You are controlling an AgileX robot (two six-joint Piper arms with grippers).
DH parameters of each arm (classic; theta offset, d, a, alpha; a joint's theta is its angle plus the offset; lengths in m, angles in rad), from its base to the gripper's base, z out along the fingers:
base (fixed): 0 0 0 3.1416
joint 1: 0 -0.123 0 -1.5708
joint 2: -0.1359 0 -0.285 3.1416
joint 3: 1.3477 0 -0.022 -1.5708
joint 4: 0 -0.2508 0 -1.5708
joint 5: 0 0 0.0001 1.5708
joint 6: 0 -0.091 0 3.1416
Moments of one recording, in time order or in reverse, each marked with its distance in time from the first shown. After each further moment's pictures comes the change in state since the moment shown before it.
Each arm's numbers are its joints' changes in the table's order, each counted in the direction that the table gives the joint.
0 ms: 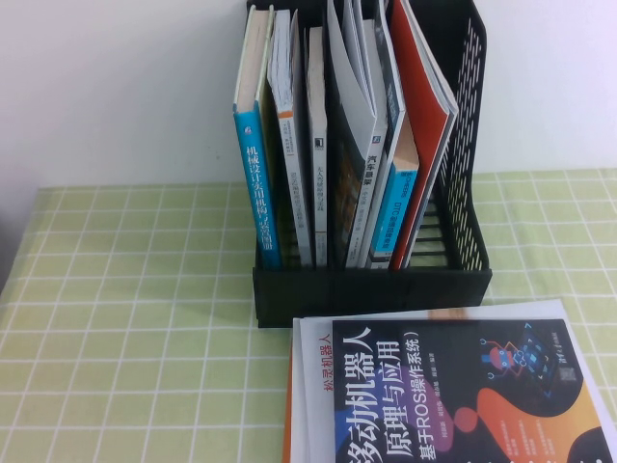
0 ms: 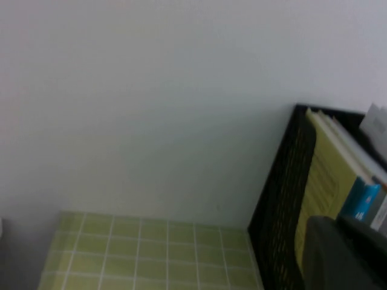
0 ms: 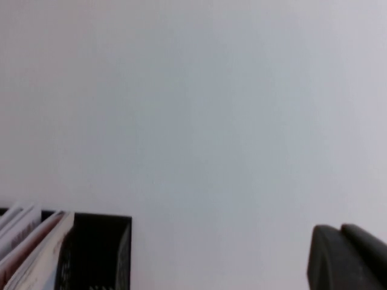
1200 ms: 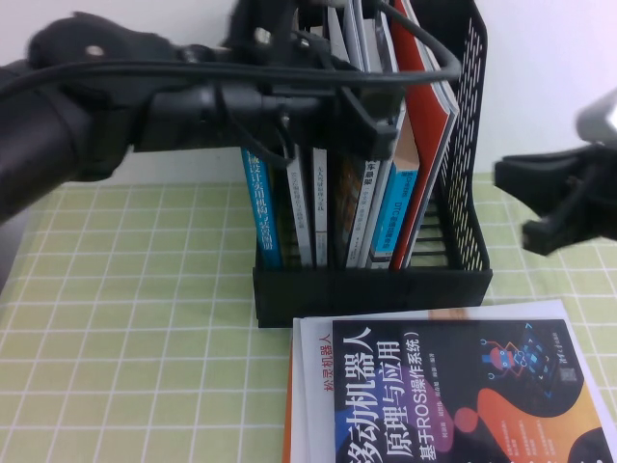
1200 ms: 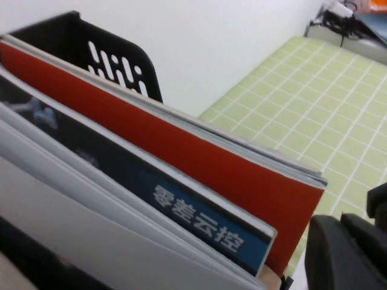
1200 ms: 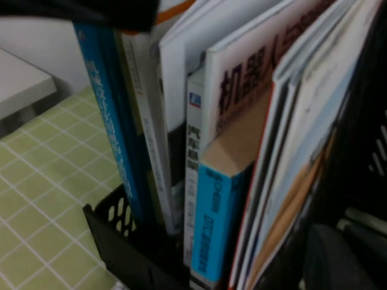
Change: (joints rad) right arm -0.210 -0.854 0.000 -1.730 -0.158 1.811; left arm 0.364 -1.071 -0.612 1.133 -0.054 -1.402
